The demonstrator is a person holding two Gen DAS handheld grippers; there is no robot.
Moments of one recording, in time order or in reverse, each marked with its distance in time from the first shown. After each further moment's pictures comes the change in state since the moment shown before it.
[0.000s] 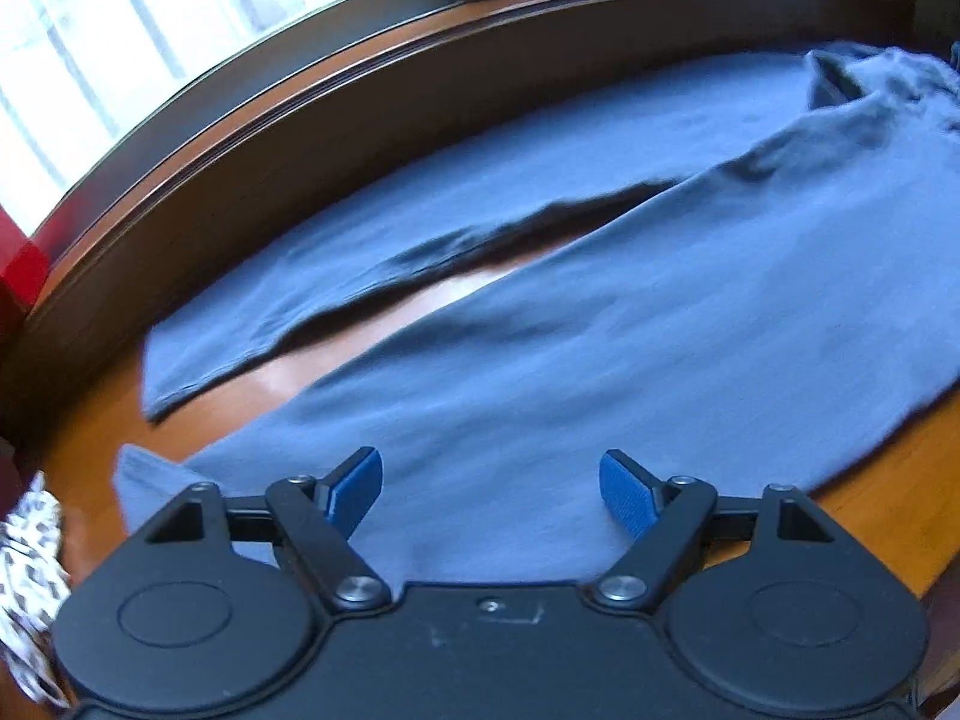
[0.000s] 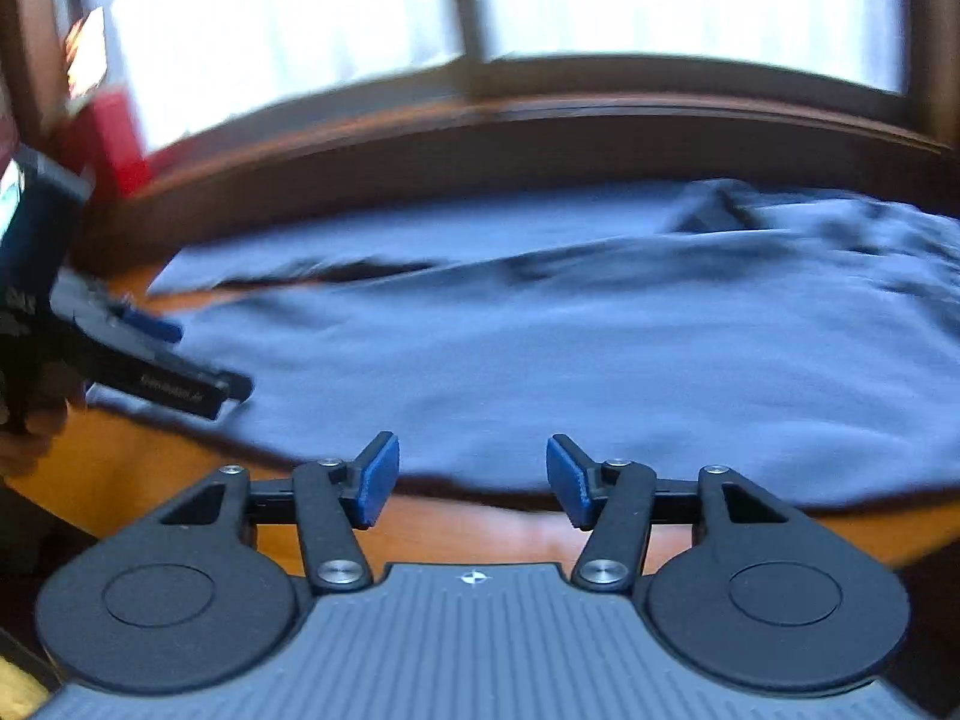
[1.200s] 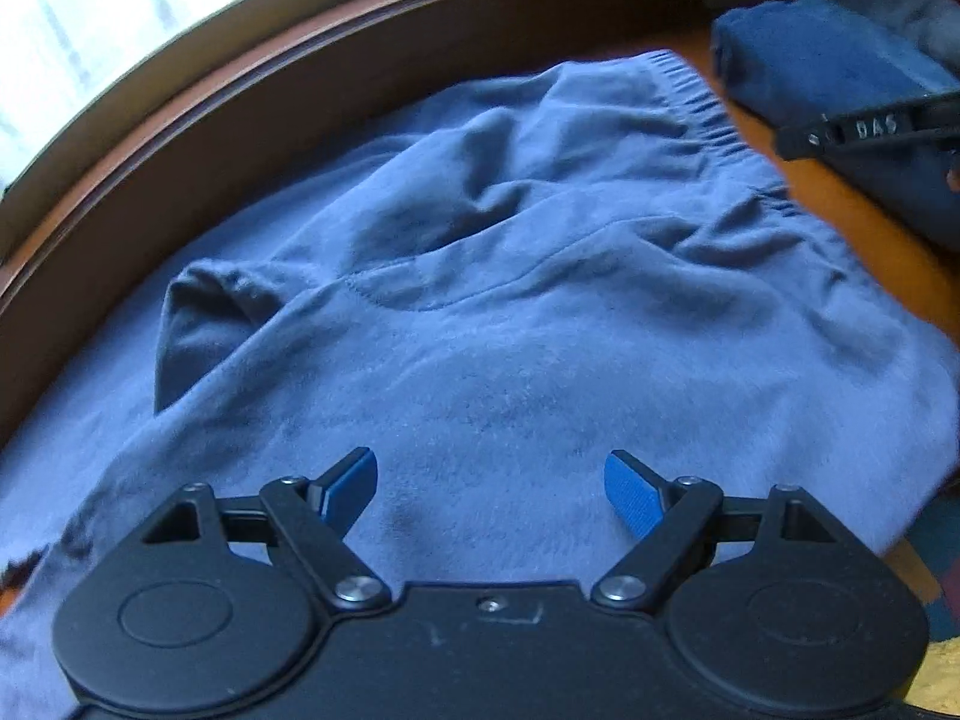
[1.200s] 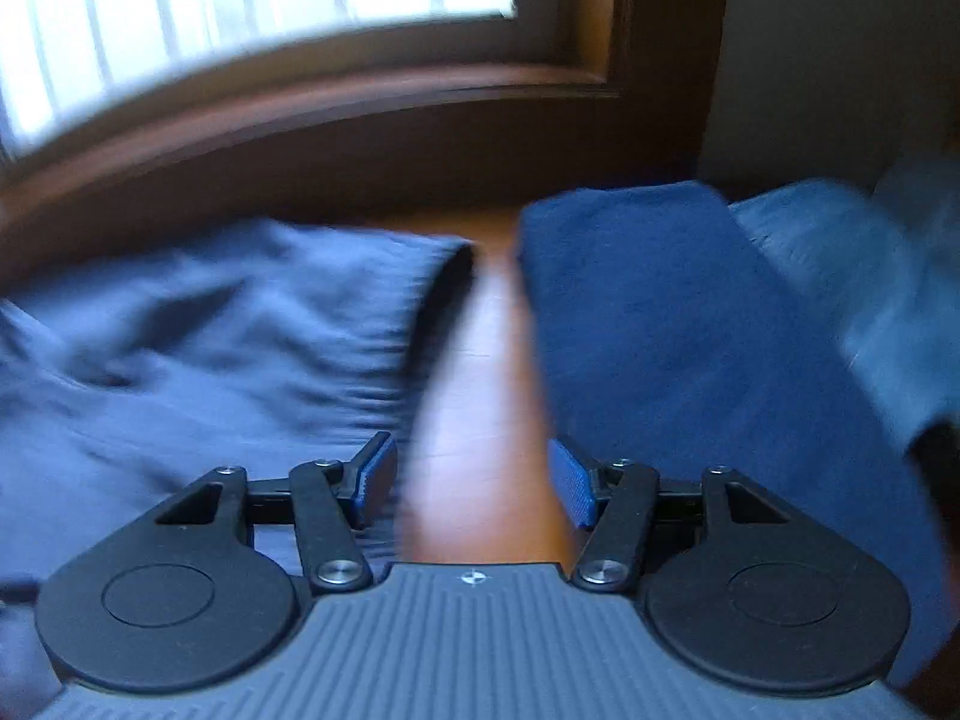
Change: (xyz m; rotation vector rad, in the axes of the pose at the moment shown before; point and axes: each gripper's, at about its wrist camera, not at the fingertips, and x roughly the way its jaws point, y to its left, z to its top) left arm 0.034 -0.371 0.198 0.109 0.053 -0.155; right arm 0.051 -0.444 0.115 0.016 0.135 -0.287
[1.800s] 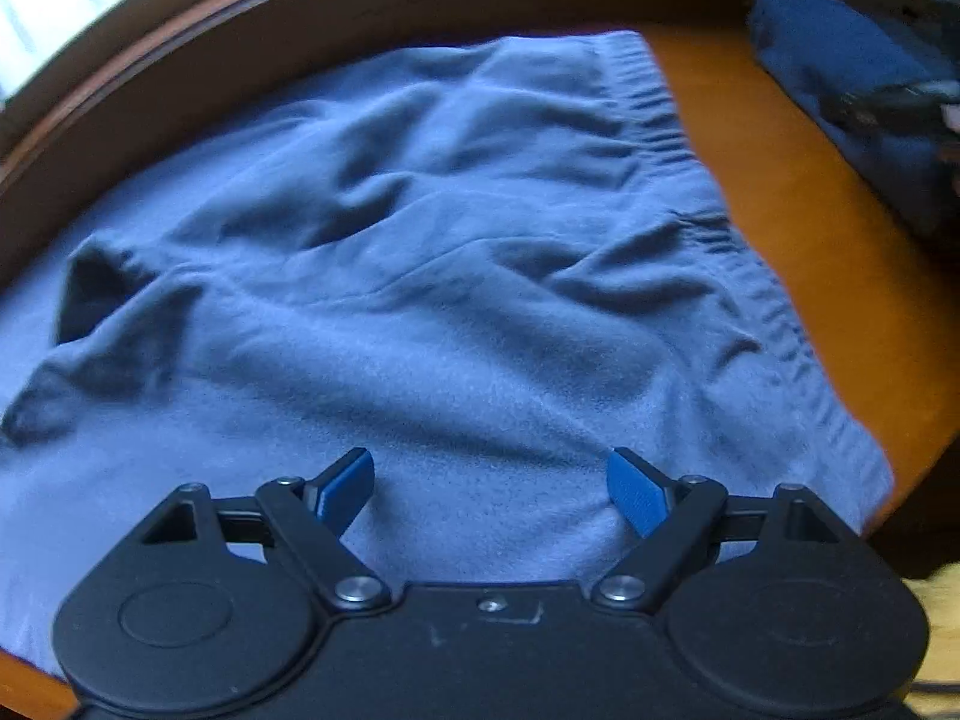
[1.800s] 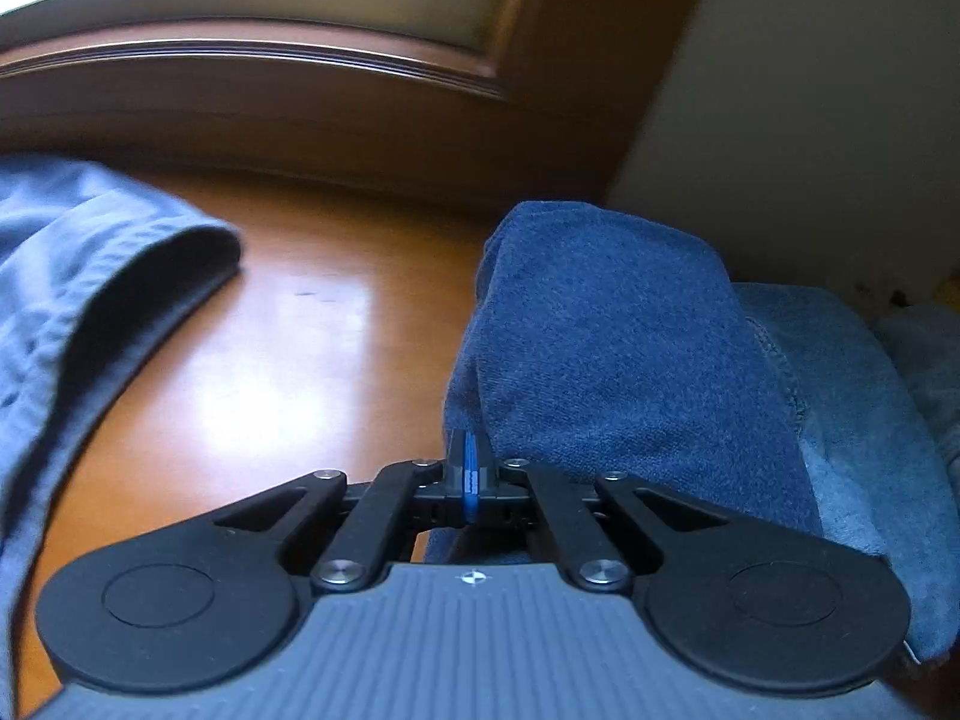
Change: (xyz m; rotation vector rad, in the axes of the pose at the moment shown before) left arm 0.013 -0.102 0.041 -0.222 0.129 -0.020; right arm 0.031 -0.109 0.024 -0.252 -0.013 -0.100
